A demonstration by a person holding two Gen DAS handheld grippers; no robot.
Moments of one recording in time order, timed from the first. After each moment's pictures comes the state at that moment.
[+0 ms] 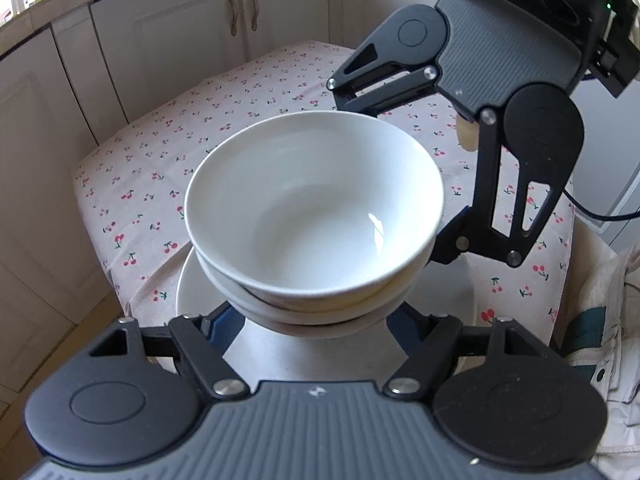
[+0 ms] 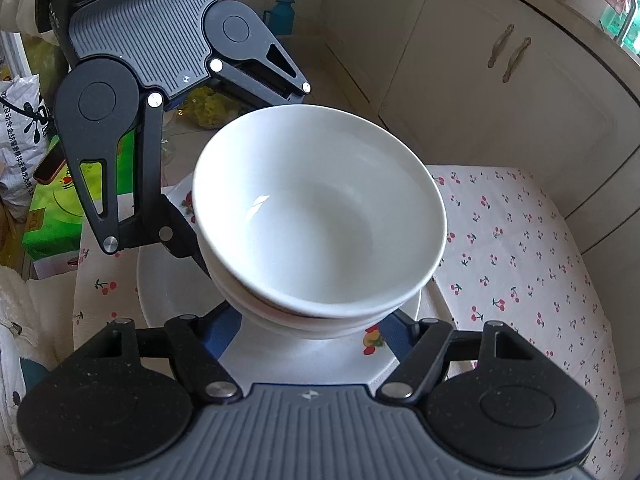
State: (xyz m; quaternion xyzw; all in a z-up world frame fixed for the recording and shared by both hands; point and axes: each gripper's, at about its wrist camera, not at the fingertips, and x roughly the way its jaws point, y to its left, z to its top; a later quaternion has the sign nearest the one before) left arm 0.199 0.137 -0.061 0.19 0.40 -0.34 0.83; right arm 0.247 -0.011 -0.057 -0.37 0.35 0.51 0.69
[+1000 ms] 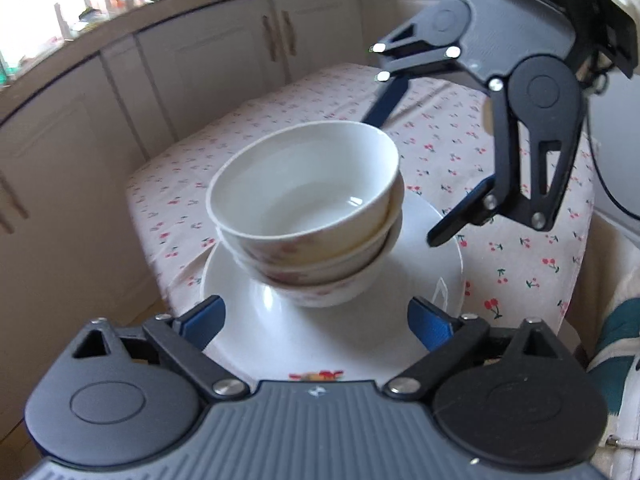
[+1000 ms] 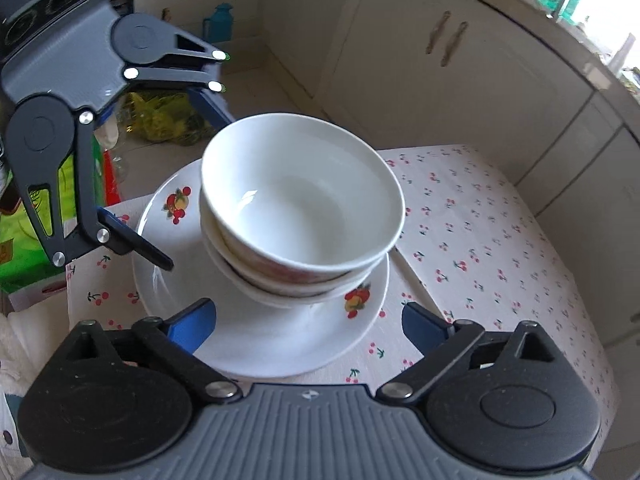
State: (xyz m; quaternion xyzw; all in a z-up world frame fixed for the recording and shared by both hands) left arm 0.144 0.143 -0.049 0.21 0.34 -0.27 0.88; right arm 0.219 -0.027 -0.039 -0.35 0.35 0.43 0.76
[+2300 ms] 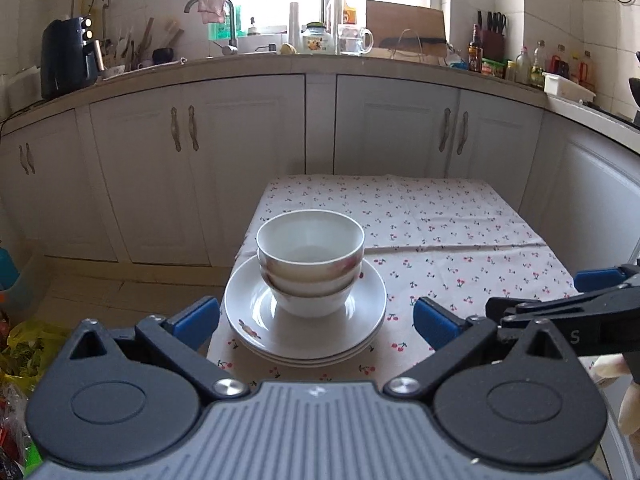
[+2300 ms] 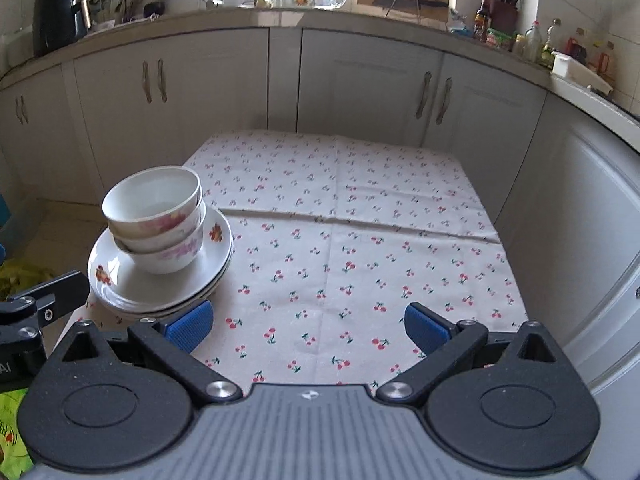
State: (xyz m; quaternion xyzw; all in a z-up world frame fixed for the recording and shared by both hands) left arm 0.024 0.052 0.029 -0.01 0.29 0.04 0.96; right arm 0.086 -0.141 0.018 -0.06 0.36 0.08 0.93
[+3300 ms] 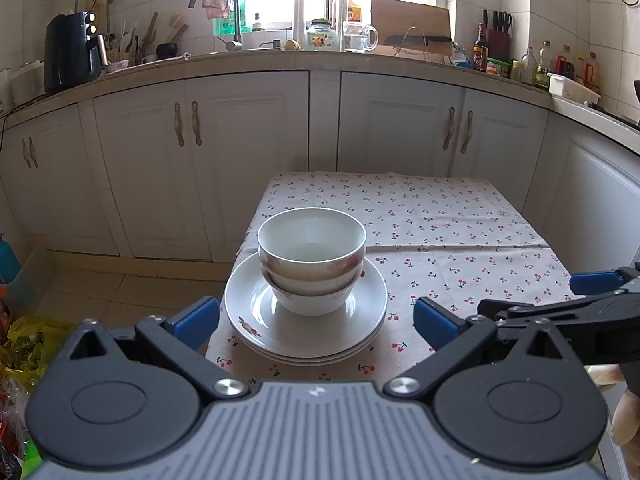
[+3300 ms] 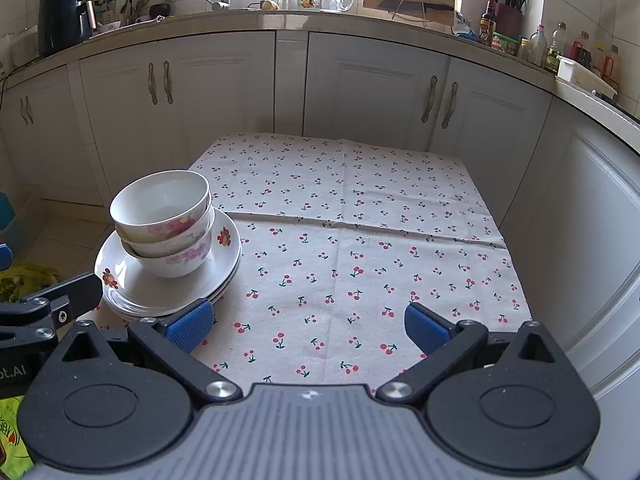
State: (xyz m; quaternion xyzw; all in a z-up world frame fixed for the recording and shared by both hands) left arm 0.027 0.052 0.029 -0.02 0.30 0.04 0.95; right arm 0.088 -0.134 0.018 -0.06 0.36 0.09 0.93
